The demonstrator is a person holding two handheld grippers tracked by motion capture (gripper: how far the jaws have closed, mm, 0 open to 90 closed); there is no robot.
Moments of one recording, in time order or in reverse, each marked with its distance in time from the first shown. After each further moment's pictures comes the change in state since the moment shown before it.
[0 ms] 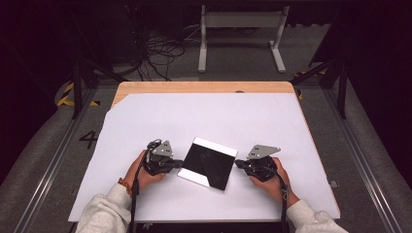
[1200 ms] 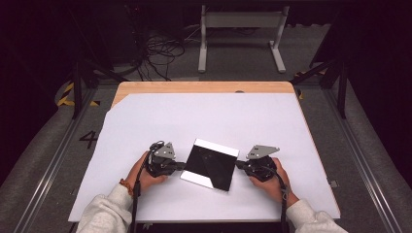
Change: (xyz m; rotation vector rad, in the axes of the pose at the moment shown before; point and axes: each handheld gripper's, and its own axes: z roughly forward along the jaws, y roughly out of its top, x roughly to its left) left arm -0.006 0.003 0.003 0.008 -0.035 0.020; right arm -0.002 -0.002 0.003 0.023 0.001 0.016
